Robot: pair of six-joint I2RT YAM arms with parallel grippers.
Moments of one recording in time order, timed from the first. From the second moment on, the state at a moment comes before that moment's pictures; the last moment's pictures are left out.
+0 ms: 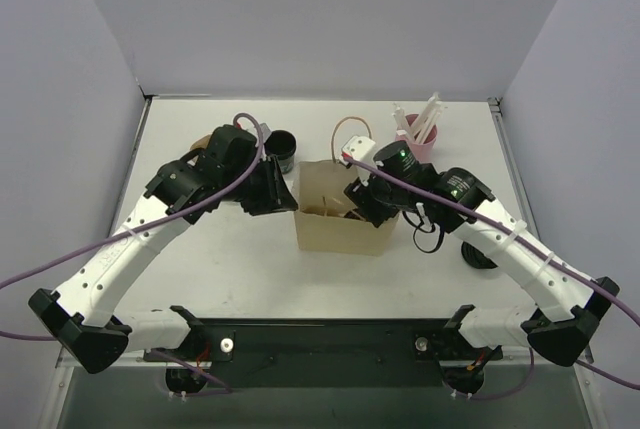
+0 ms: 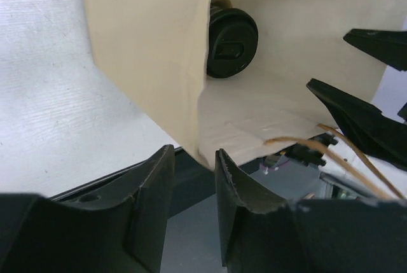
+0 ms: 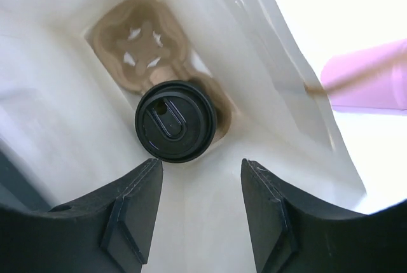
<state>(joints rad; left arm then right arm) -0.68 1.25 1.43 -0.98 0.16 -0.80 0.80 1.24 1.35 -0.93 0.14 -0.18</state>
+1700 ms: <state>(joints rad) -0.47 1.08 1.57 -1.20 0.06 -0.50 0.10 1.91 2.00 -0.78 0.22 0.11</state>
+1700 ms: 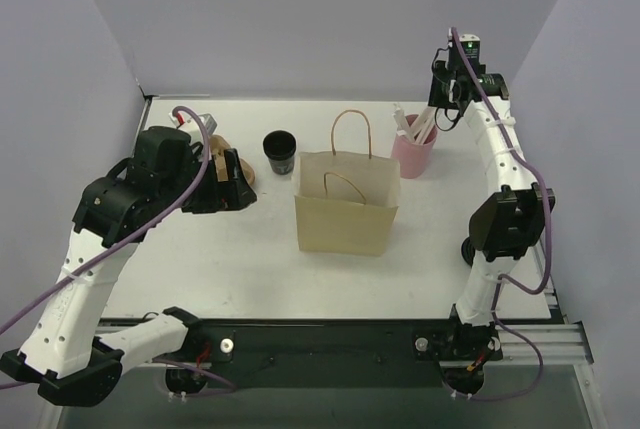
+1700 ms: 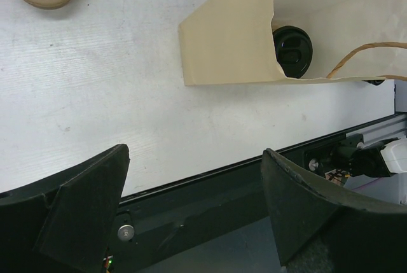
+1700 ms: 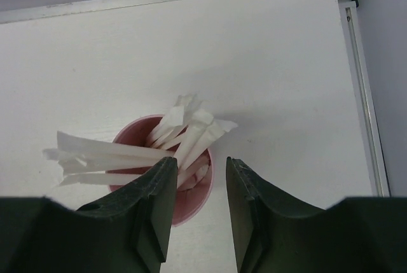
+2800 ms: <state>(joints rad) -0.47 1.13 1.59 -1.22 0.06 -0.54 0.03 2.00 1.99 -0.73 0.07 0.11</state>
